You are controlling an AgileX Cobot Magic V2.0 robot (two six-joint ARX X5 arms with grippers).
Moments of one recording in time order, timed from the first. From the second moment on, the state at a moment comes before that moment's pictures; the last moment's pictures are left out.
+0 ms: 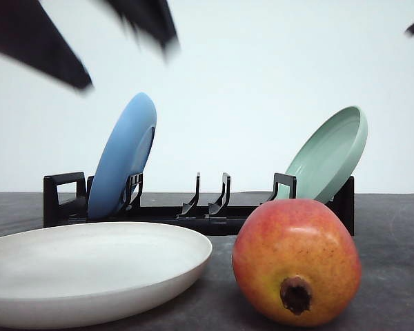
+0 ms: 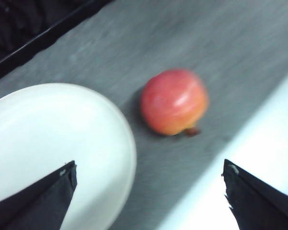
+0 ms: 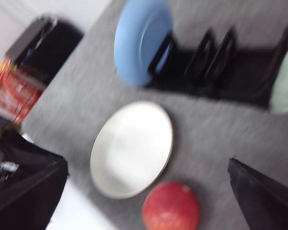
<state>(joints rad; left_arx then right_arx) -1.32 0.91 0.78 -0.61 -0.30 -0.41 0.20 0.77 0.85 -0.71 -0.73 0.26</state>
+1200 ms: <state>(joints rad) -1.32 0.36 0.78 -0.80 -0.21 -0.49 0.84 1.45 0.85 -0.66 -0.20 0.53</state>
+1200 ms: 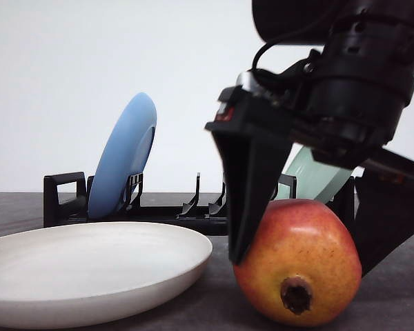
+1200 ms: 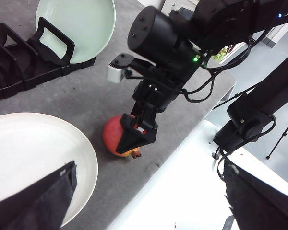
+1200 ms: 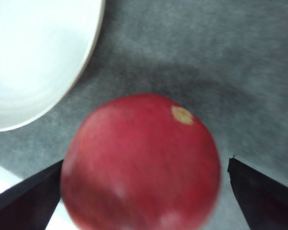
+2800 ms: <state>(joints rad) -1.32 0.36 0.92 -1.06 -0.34 -0.49 0.96 2.04 1.67 -0.95 -0.16 0.21</state>
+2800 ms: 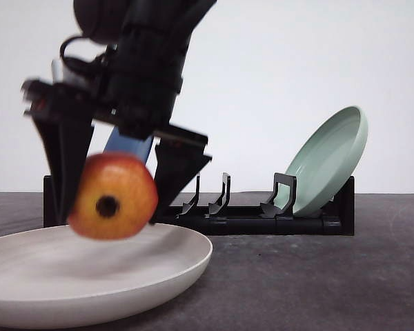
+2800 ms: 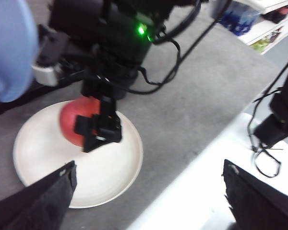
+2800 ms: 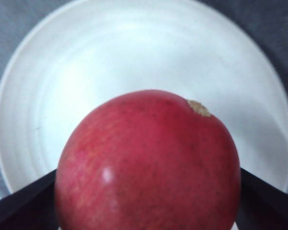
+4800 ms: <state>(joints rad) -1.32 0.42 0.93 -0.99 -0.47 -0.49 0.90 1.24 1.40 -1.17 0.01 0.14</state>
